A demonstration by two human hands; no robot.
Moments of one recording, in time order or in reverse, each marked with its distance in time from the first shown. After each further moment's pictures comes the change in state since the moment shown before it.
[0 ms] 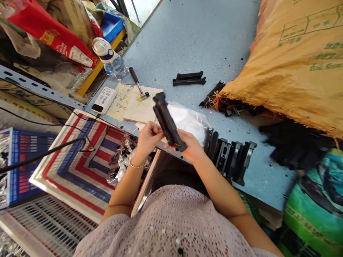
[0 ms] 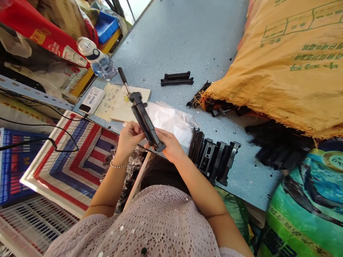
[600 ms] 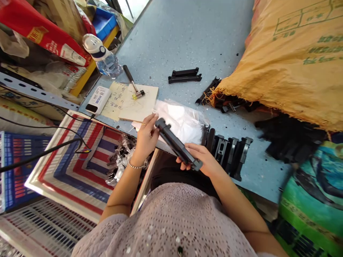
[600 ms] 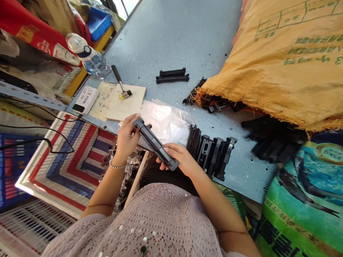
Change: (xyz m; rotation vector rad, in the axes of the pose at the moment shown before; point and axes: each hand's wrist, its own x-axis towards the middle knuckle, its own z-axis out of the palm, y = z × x) left_hand 0.000 -0.014 -0.001 0.737 -0.068 0.524; right_hand -0.061 0.003 -0.032 -0.065 0.017 0.135
